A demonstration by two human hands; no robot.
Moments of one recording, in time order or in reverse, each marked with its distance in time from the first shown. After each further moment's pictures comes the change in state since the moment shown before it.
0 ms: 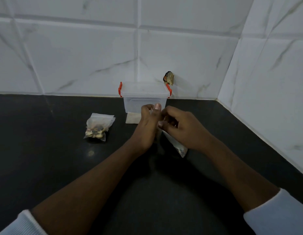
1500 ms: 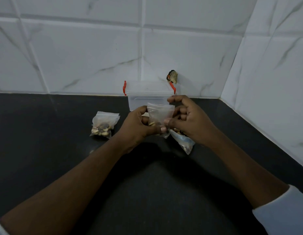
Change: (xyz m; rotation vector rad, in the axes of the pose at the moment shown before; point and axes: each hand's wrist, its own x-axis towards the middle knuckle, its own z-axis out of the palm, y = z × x) left_hand -0.013 0.006 -0.042 -0.147 -0.111 0.009; right_hand 0.002 0.001 -0.001 0.423 0.083 0.195
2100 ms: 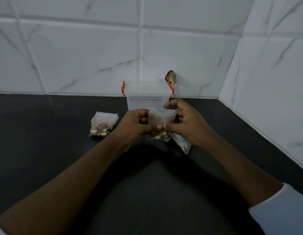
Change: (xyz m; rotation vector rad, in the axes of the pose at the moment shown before) left_hand 0.003 -0.002 -0.005 -0.023 0.007 -0.048; right_hand -0.001 0.004 0.005 -0.082 0.007 -0.017
